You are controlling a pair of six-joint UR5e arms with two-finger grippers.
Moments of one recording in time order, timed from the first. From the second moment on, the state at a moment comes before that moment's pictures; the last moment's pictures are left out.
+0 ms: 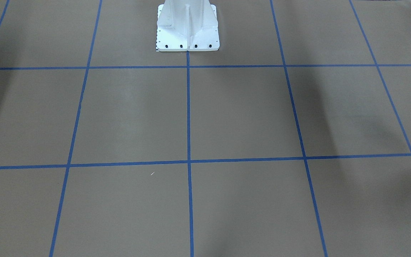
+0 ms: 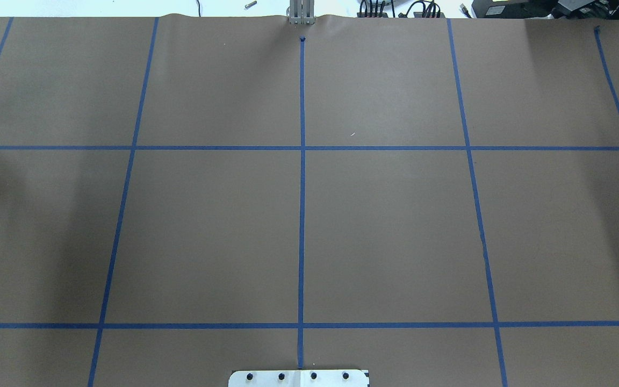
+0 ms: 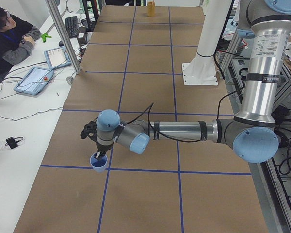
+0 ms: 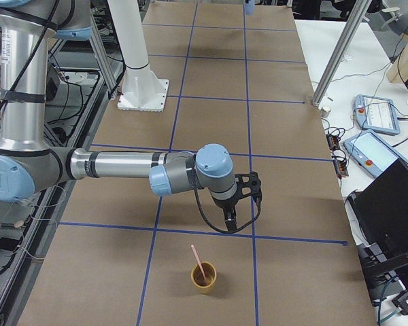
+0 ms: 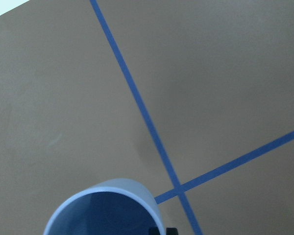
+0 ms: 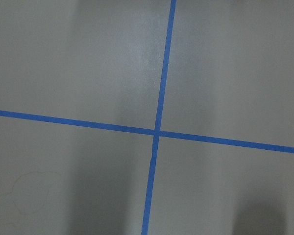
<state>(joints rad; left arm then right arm) -1.47 -1.66 -1.51 -2.03 -2.30 -0.04 1.62 -1.71 1.75 -1.33 2.34 0.04</state>
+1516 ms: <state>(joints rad) -0.68 -2.32 -1.74 -1.48 -1.90 -1.18 1.63 -1.73 1.75 -1.33 2.35 0.05</state>
